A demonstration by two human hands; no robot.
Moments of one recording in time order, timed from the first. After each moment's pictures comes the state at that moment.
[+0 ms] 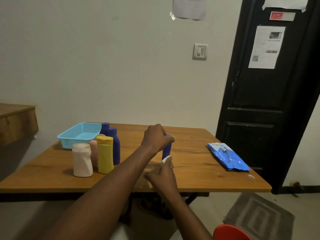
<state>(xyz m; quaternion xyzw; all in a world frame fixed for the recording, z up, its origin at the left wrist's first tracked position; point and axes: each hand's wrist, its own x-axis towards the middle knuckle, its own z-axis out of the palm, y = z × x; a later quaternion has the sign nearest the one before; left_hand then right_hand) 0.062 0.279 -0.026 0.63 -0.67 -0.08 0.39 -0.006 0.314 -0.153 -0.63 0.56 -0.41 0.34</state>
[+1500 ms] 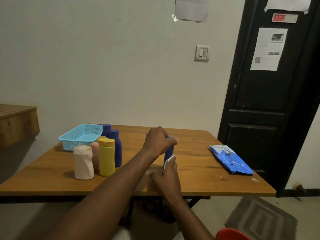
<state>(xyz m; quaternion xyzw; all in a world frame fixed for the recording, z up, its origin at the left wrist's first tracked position) 0.066 0.278 -0.029 0.61 -0.67 -0.08 0.41 -0.010 0.320 -0.139 -0.65 0.56 -0.44 0.28</state>
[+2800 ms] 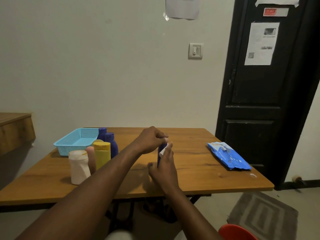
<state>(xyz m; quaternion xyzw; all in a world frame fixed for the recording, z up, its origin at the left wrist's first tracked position) 0.095 0.274 -0.017 0.52 -0.77 -0.15 0.34 -0.005 0.311 -0.115 -0.69 0.54 -0.45 0.19</state>
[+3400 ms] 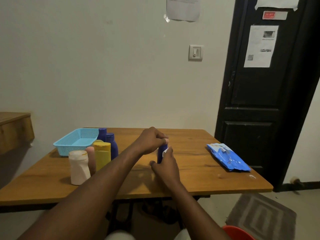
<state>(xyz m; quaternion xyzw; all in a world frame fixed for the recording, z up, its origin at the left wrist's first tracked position) 0.092 0.277 -0.016 0.52 -0.75 -0.18 0.36 -0.012 0.299 -0.105 -0.66 0.57 -0.42 0.25</state>
